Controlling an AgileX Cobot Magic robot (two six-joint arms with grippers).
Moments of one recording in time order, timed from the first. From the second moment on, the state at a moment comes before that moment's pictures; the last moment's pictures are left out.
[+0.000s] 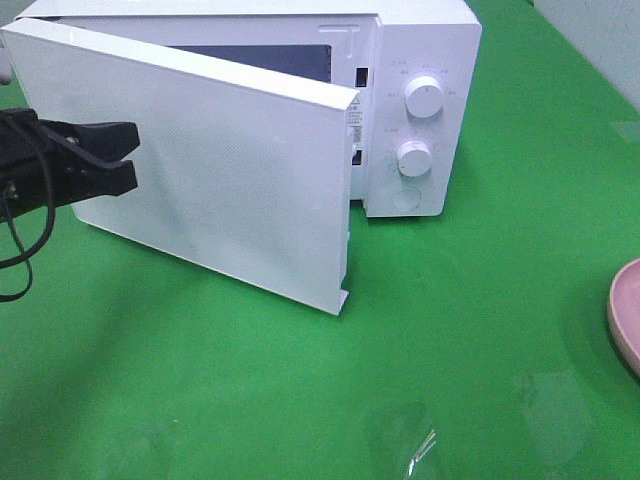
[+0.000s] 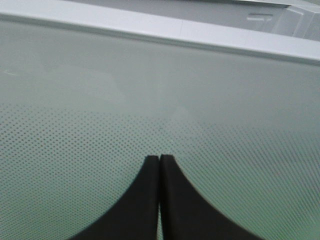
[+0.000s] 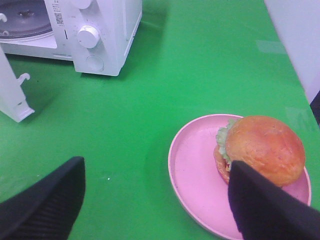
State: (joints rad) left arm -0.29 1.60 -0.51 0.39 -0.84 -0.38; right arm 0.14 0.00 -0.49 -0.09 0.97 0.09
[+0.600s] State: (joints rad) left arm -0.48 1.73 -0.69 0.19 -0.74 -0.27; right arm 0.14 0.00 -0.49 -0.09 0.97 0.09
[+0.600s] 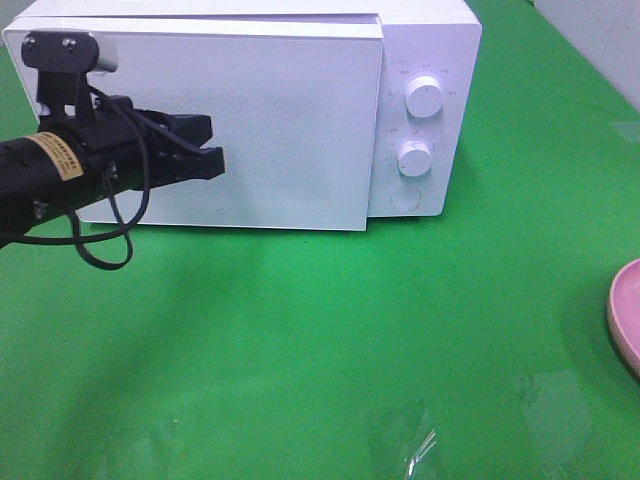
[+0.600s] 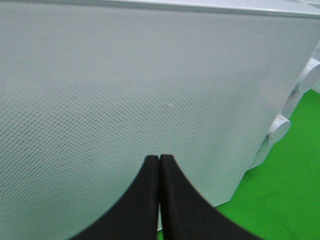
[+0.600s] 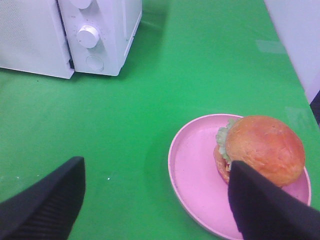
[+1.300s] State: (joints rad) left arm -0.59 1.88 -0.93 0.11 -0.67 -0.24; right arm 0.14 0.00 -0.49 -0.09 0.97 0.09
